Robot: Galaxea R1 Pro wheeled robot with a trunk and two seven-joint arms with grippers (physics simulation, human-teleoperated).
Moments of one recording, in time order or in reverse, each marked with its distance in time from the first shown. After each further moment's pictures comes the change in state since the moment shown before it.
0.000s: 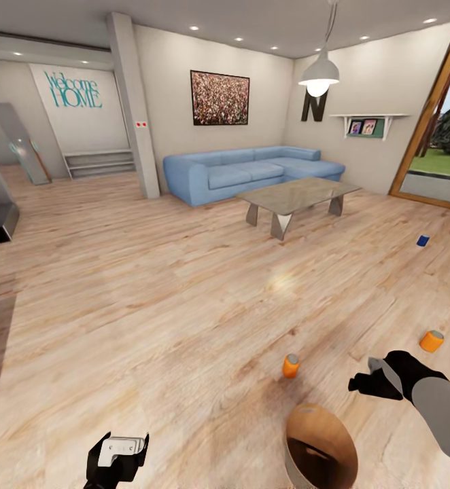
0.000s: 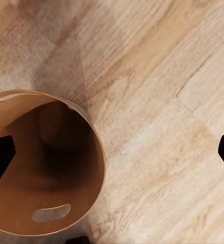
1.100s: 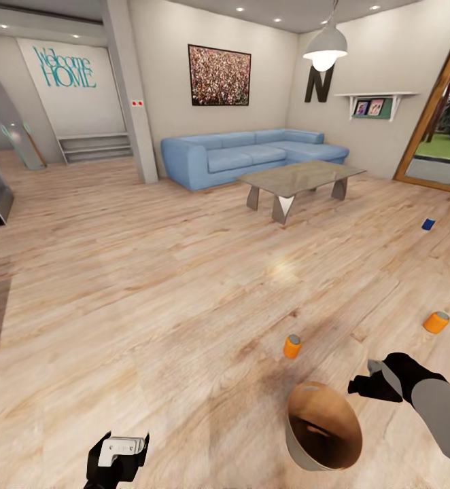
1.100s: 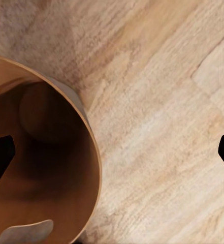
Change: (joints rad) left arm 0.000 0.000 -0.001 0.000 0.000 -0.001 -0.001; right arm 0.005 0.002 0.002 0.009 0.001 -0.006 0.000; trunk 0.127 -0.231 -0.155
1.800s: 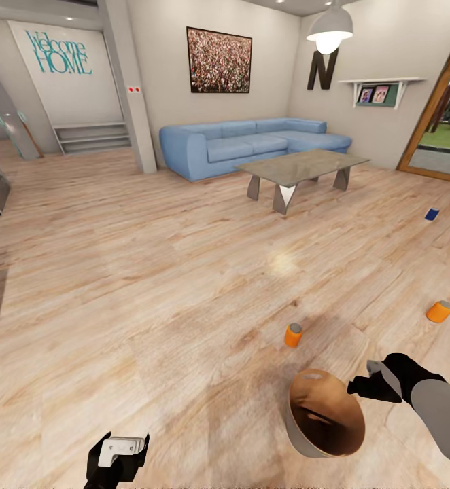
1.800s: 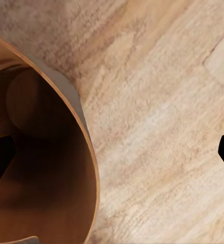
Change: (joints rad) left arm 0.000 -0.001 0.001 0.000 0.000 0.002 0.000; right arm 0.001 0.003 0.000 0.002 0.000 0.000 0.000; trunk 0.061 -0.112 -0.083
